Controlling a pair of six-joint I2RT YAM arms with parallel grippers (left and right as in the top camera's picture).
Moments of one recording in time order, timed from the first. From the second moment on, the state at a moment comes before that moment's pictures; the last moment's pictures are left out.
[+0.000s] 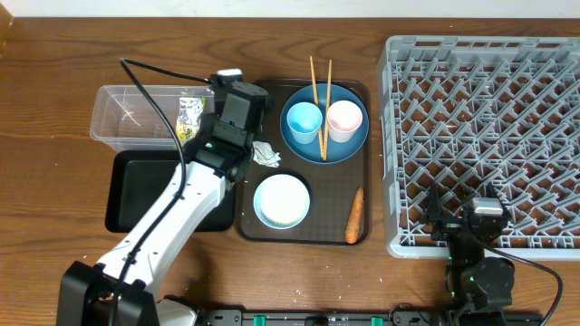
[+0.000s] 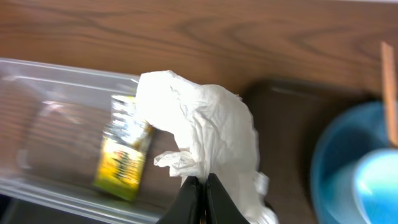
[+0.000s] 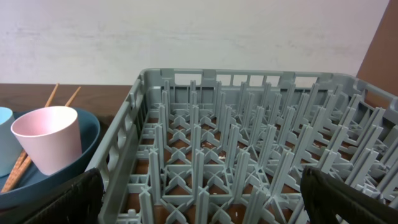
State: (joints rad) left arm -0.40 1.49 1.07 -0.39 -0.48 -0.38; right arm 0.09 0.01 0.01 -0.06 0.15 -0.01
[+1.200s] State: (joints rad) left arm -0.21 1.58 1.05 -0.38 -0.39 -0.51; right arm 0.09 0.01 0.01 -0.06 0.15 -0.01
